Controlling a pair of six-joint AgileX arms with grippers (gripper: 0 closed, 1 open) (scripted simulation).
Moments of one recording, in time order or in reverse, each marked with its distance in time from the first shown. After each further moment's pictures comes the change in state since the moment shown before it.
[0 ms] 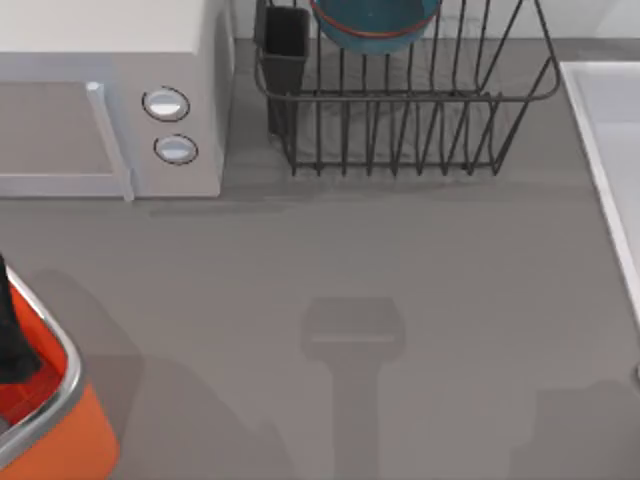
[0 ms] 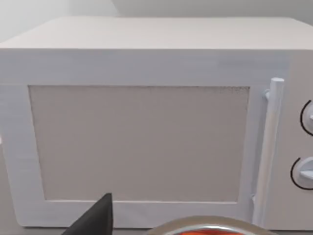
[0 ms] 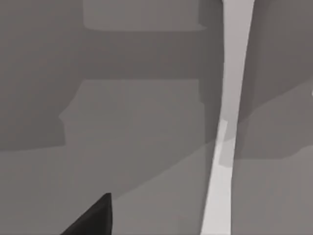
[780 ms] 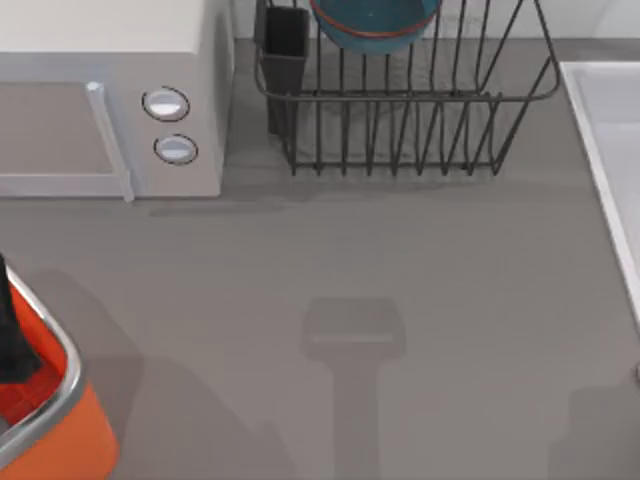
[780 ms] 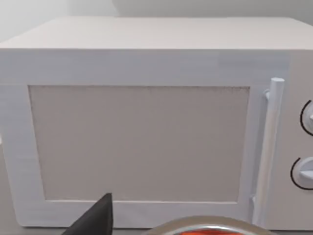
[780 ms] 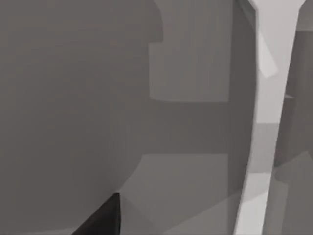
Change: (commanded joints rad) left arm 0.000 0.000 0.000 0.000 0.000 0.000; right arm 0.000 0.127 -0.146 0.269 0.000 0.001
